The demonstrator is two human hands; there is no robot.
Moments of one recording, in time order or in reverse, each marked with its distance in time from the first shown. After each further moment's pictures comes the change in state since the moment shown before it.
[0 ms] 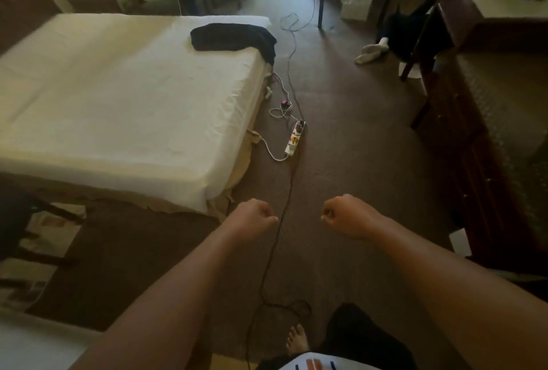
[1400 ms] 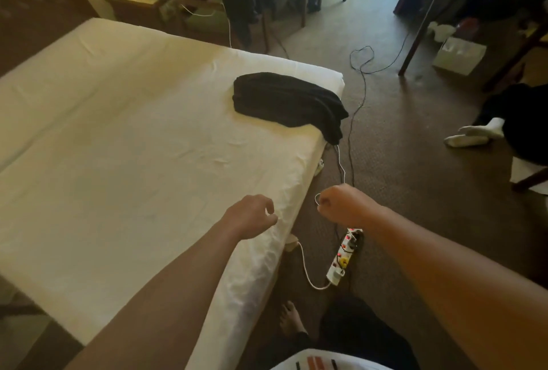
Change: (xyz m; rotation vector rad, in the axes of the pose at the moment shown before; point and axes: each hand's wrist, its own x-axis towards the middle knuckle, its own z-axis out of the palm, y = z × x) left_hand 0.615 -0.068 -0.470 0.087 0.094 -0.161; right_hand 0.746 -0.112 -0.387 -0.206 -0.082 -0.176
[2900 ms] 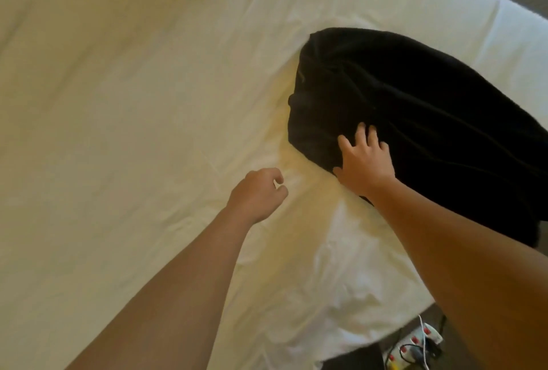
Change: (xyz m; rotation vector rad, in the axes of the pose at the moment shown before) left_hand 0.610 -0.258 -0.140 -0.342 -0.104 -0.517; right_hand 0.788 0.000 -0.008 -0.348 -0.109 -0.057
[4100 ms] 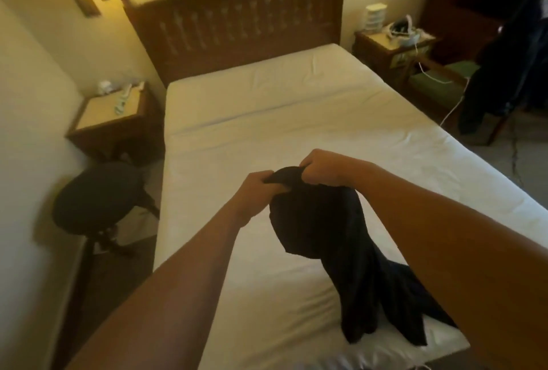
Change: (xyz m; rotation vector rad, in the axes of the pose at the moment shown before) left_hand -0.568 -0.207 -0.031 -0.933 0.662 0.110; right_hand -0.517 -0.311 -0.237 0.221 -0.122 -0.787
